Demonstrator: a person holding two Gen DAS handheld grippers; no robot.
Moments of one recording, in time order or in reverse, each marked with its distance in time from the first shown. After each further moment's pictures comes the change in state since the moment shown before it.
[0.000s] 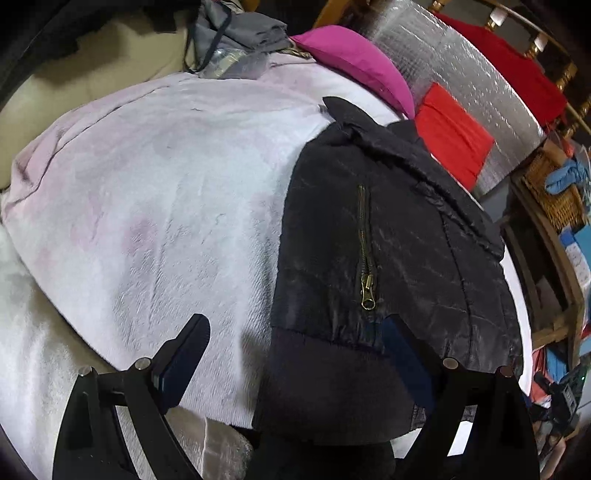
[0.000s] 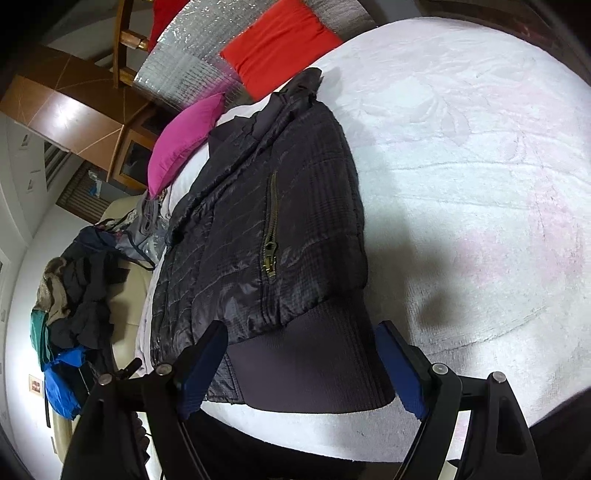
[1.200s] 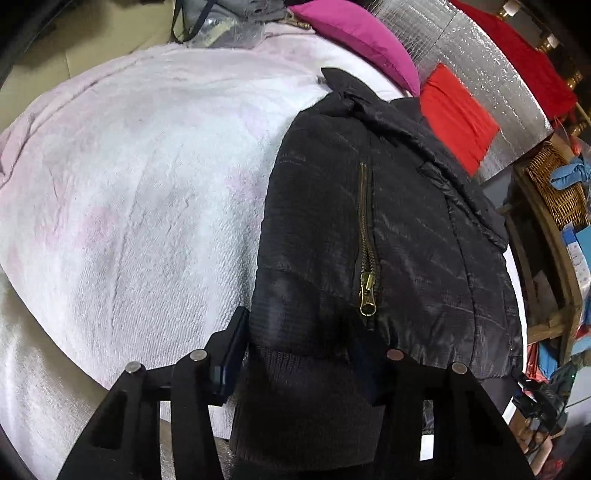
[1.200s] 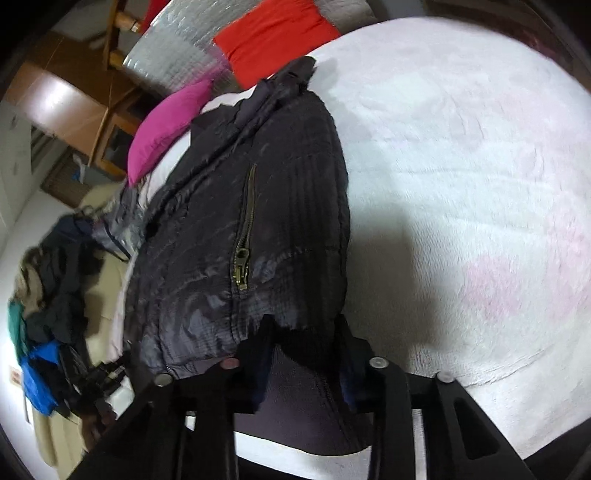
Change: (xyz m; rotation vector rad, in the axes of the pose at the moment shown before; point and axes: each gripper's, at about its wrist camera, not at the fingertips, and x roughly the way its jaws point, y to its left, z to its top) left arm 0.032 -0.004 0.005 -0.021 0.096 -0.020; right arm 0.022 -0.002 0.012 -0.027 0.016 -0.047
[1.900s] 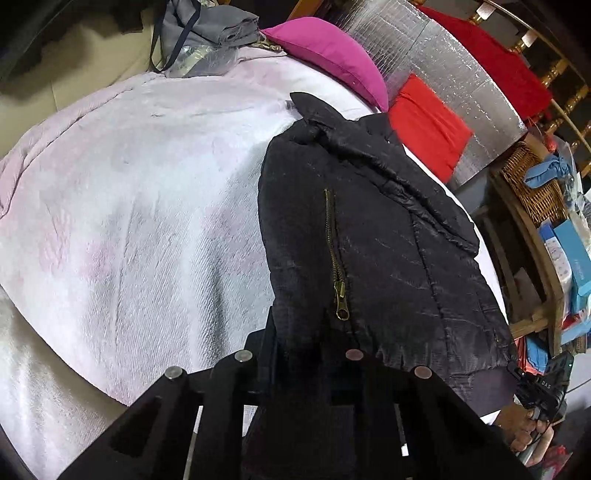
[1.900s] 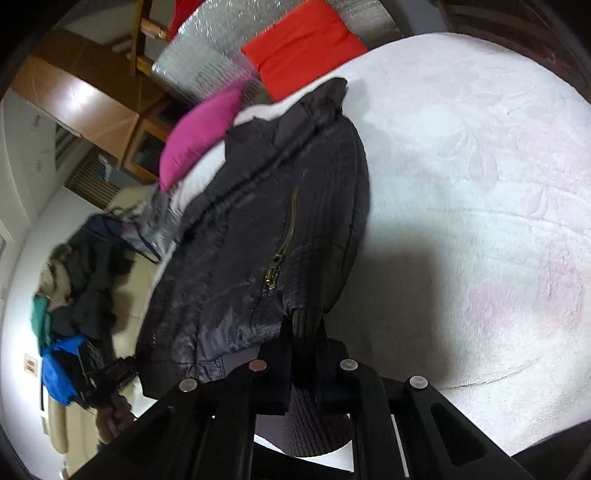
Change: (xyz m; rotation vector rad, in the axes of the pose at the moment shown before) left arm -0.032 -0.017 0.012 0.044 -0.042 -0.074; right arm -0.028 0.016 0.010 -0.051 -0.017 0.075
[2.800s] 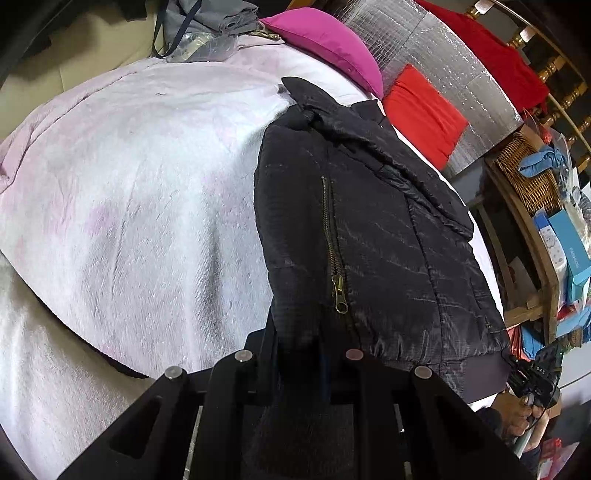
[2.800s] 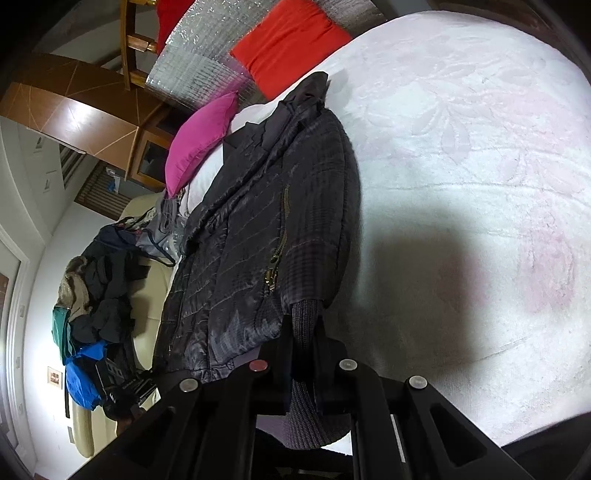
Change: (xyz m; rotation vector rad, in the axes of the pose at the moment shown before) left arm 0.004 -0.004 -0.008 0.000 0.039 -0.021; right arm -0.007 -0.034 0.014 0.055 0.039 0.073
